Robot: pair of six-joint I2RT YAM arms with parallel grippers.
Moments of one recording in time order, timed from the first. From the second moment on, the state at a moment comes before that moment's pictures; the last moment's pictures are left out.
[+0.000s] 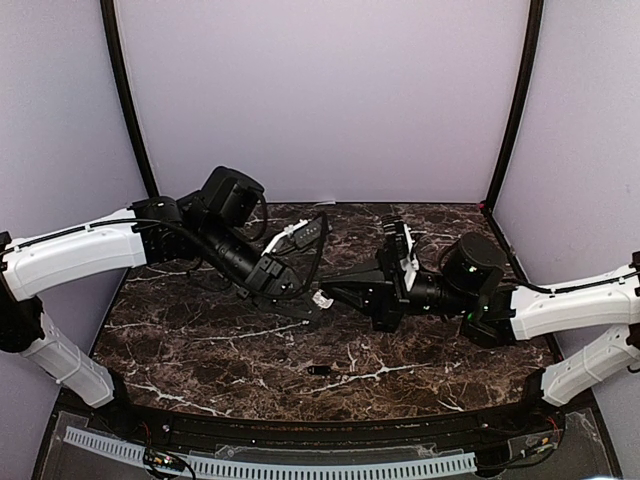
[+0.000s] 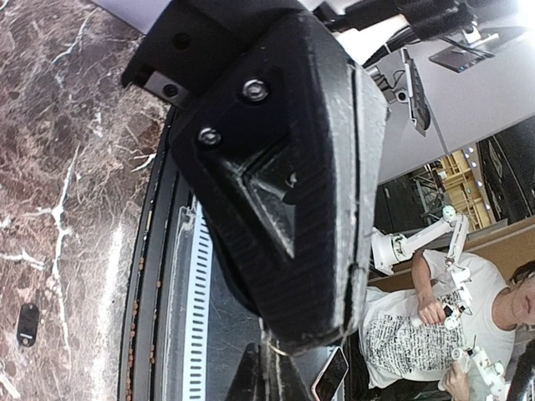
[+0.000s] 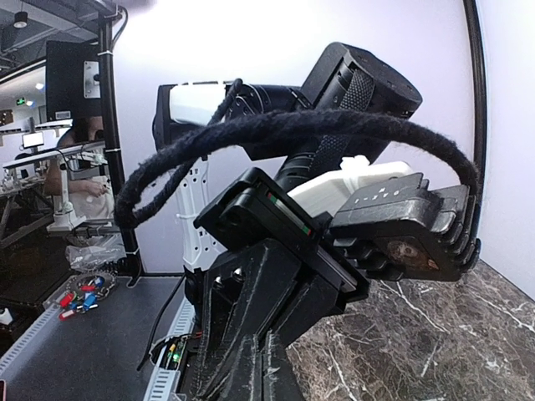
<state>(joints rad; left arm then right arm) -0.95 1.45 1.32 -0.59 0.95 -0.31 1.11 1.28 0.69 0.78 -0.49 0.14</state>
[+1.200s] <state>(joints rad) -0.93 1.46 1.24 -0.24 1.24 -0.28 1.06 1.40 0.81 0.97 -0.84 0.30</state>
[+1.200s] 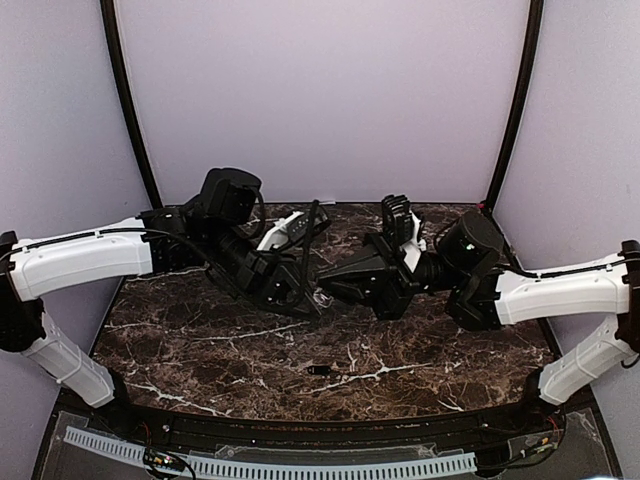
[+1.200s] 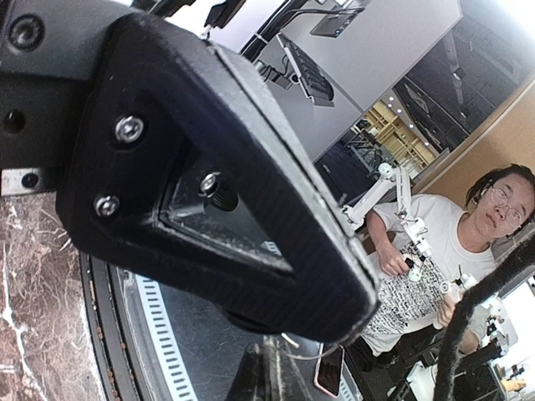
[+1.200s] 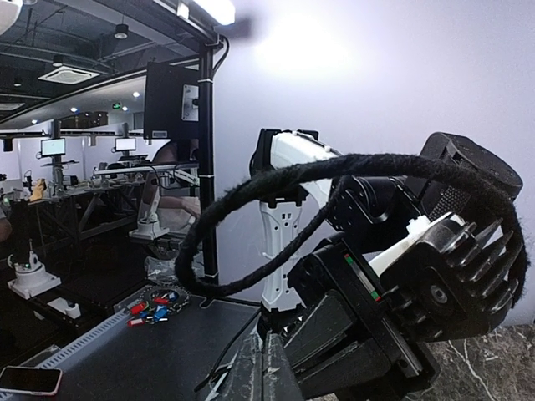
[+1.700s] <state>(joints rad) -0.89 1.48 1.26 -0.40 1.05 -0.23 1.02 1.22 0.73 0.58 -0.75 0.13</state>
